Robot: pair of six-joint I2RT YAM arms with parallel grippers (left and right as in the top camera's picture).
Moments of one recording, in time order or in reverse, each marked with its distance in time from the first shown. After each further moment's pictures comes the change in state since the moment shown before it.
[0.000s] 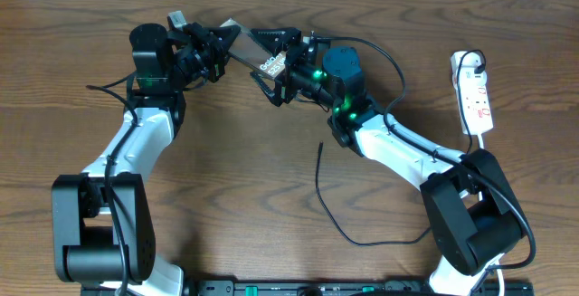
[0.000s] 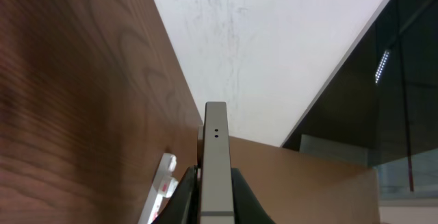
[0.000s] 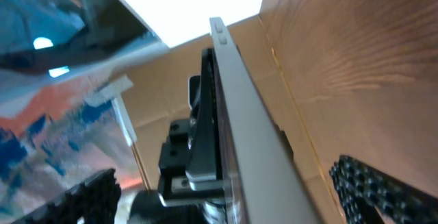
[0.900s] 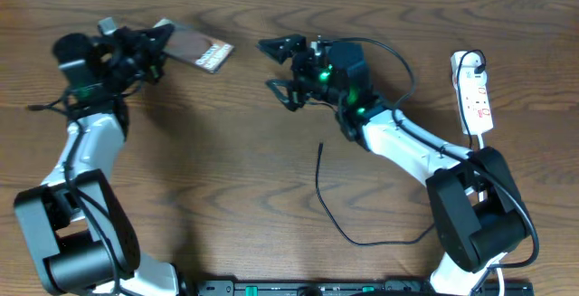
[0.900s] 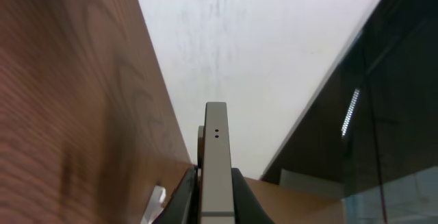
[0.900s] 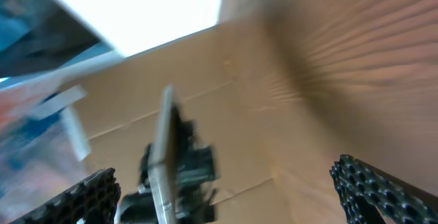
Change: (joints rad) left arm 0.326 0.000 0.000 0.000 0.195 0.007; right arm -0.065 0.000 0.006 -0.226 -0.068 -0.182
